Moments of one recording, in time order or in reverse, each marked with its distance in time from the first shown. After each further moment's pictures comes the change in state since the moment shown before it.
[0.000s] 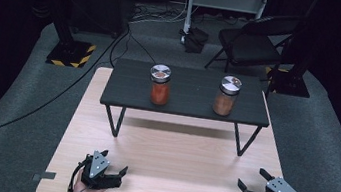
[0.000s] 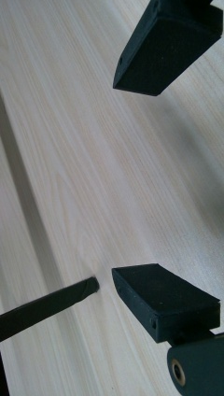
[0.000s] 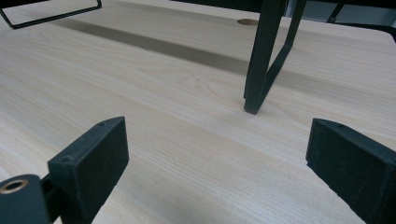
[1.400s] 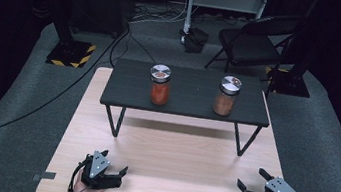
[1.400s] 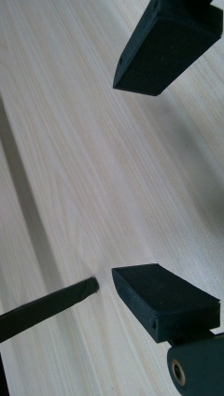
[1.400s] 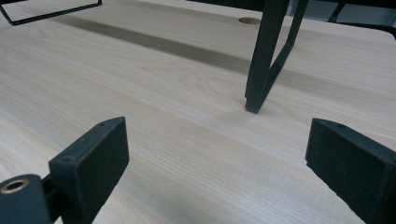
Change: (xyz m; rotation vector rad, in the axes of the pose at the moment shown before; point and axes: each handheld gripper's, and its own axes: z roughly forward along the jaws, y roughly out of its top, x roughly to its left) left arm 0.000 0.001 0.000 0.004 0.001 0.003; right arm 0.001 0.001 0.001 0.007 0.001 -0.010
